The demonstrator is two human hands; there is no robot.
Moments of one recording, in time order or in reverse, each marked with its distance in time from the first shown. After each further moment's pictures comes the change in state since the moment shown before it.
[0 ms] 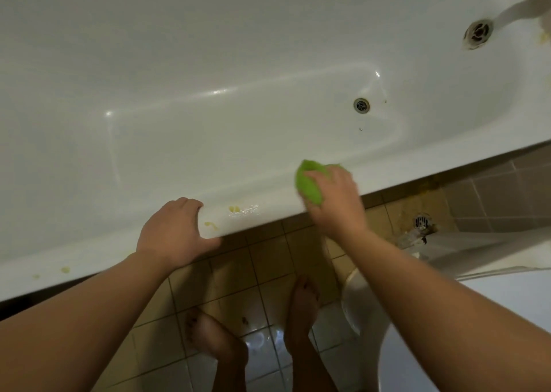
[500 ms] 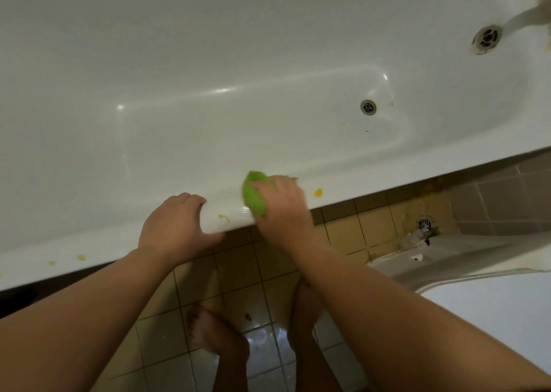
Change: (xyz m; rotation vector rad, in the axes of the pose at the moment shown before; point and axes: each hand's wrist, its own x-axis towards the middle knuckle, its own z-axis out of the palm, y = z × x) left_hand -0.010 -0.017 -0.002 -0.011 0.085 -0.002; right_hand -0.004 -0.116 0.037 0.108 0.031 -0.148
